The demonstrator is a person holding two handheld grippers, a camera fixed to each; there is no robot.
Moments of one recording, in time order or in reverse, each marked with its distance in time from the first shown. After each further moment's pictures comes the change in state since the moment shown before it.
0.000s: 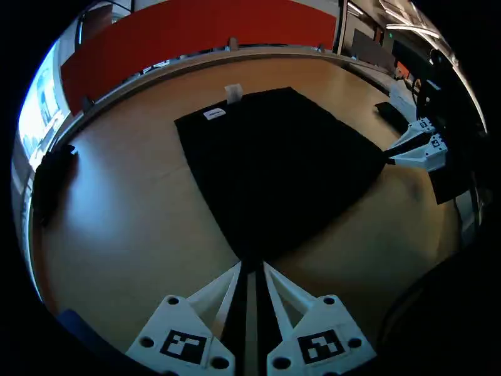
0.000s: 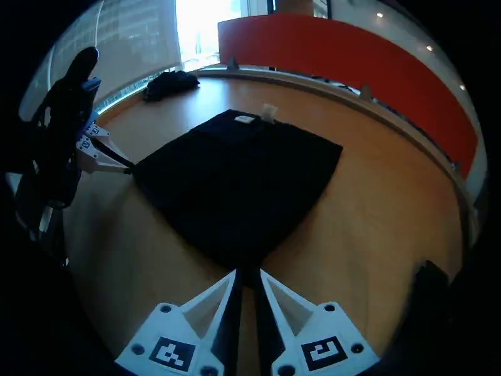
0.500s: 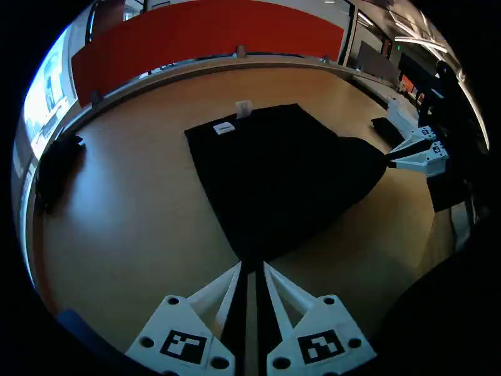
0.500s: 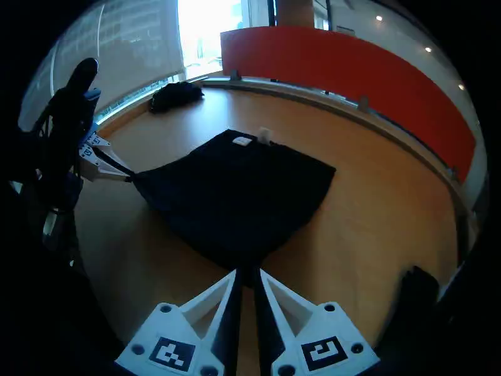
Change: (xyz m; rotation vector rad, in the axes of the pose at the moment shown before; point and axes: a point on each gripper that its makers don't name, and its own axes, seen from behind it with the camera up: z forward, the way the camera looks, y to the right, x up) left arm 0.004 0.013 -0.038 -0.013 0.013 -0.072; right arm 0.022 -0.009 -0.039 0.016 0.028 -0.003
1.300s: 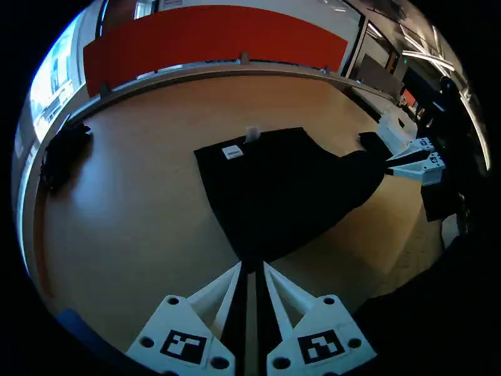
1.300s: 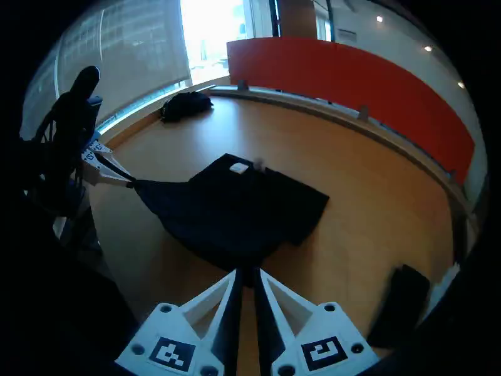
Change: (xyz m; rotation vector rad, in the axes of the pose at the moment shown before) left arm 0.003 0.026 -0.061 -0.035 -0.004 -0.083; right arm 0.018 -0.021 -0.057 0.034 0.009 0.008
